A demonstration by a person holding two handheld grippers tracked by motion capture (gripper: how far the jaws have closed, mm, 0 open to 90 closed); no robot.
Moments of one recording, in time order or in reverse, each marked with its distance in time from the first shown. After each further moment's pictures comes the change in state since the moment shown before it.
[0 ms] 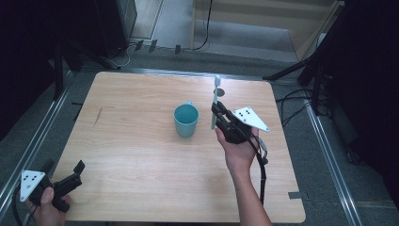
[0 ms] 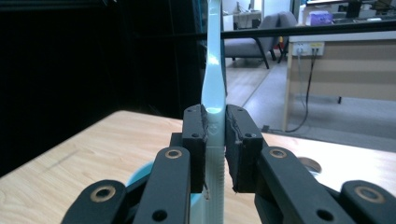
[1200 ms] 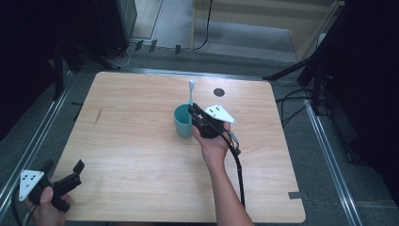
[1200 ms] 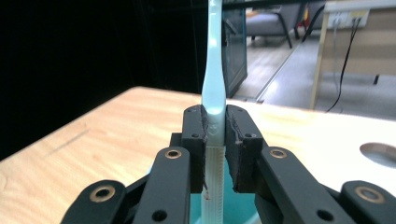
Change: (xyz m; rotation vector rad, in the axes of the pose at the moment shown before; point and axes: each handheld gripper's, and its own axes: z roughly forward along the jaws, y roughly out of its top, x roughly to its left) left arm 0.002 0.000 0.001 0.000 -0.004 -0.019; right arm 0.025 -0.047 0.069 0.089 0.070 0.019
